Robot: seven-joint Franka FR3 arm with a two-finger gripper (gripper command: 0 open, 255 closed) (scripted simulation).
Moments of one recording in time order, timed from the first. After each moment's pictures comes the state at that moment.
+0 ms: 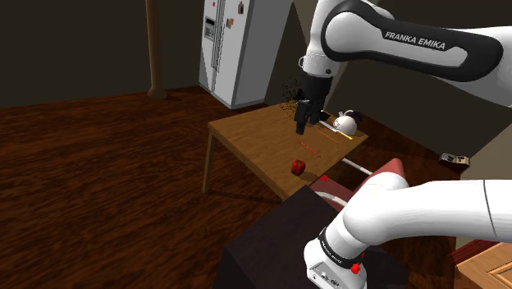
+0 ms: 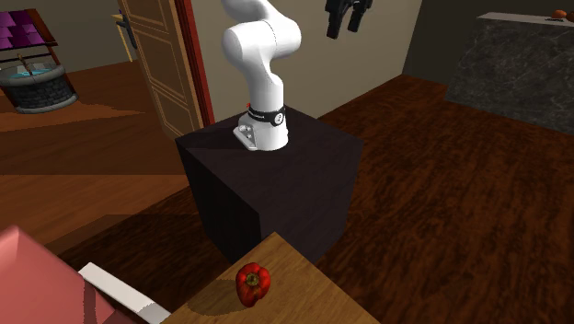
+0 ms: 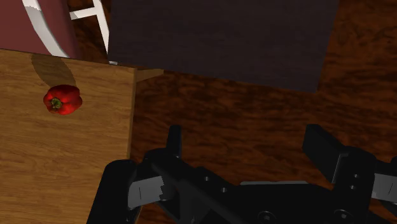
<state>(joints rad) -0.02 -0.76 0.02 -2.41 -0.03 1.48 -0.16</state>
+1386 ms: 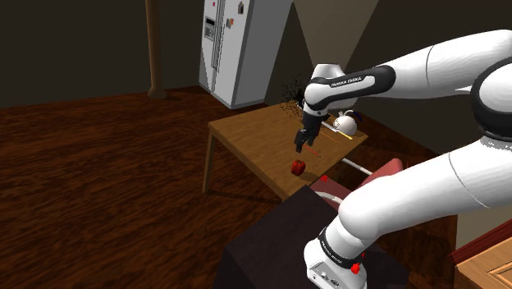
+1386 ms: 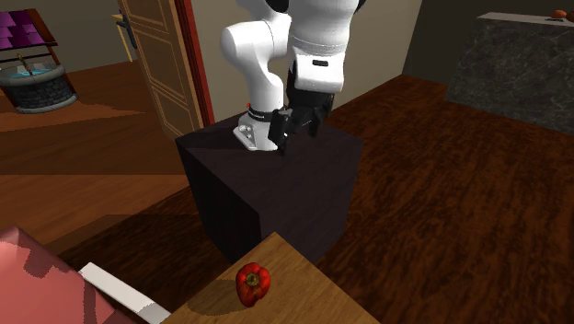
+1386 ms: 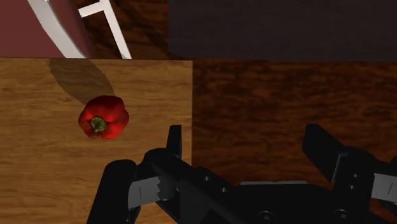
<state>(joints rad) -0.18 -0.40 -0.29 -2.60 -0.20 2.06 -0.36</state>
